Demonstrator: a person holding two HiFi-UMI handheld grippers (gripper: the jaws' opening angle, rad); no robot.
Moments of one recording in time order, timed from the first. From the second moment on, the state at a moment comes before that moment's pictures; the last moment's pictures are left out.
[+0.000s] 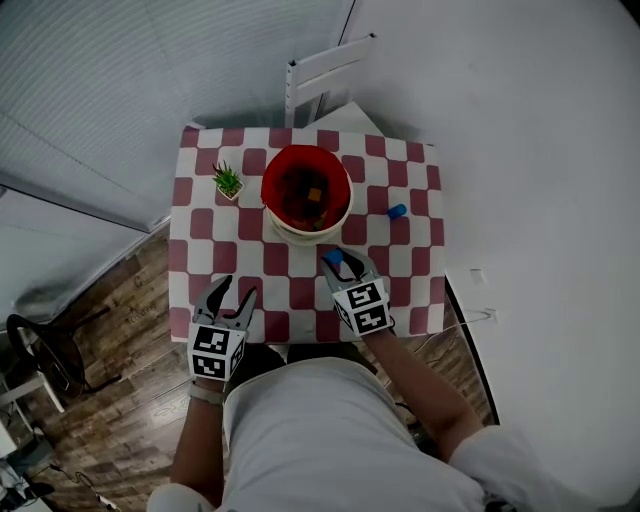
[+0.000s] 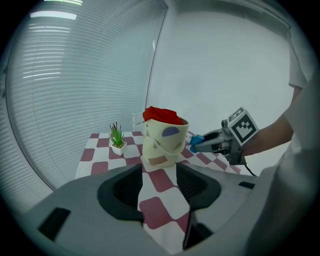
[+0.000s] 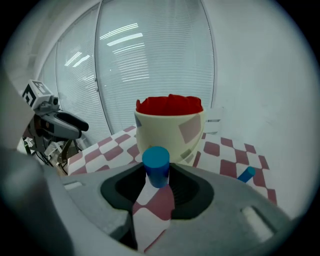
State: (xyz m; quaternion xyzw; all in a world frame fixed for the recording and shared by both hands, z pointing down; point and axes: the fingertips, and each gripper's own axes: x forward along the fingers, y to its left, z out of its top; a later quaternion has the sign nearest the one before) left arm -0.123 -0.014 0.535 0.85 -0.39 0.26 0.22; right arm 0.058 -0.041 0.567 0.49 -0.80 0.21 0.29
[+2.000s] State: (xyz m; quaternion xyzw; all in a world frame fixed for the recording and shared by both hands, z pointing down) left arm -0.107 -0.039 0.513 0.87 -0.38 0.23 0.22; right arm 0.035 -0.137 0.502 0.45 -0.82 0.17 0.31
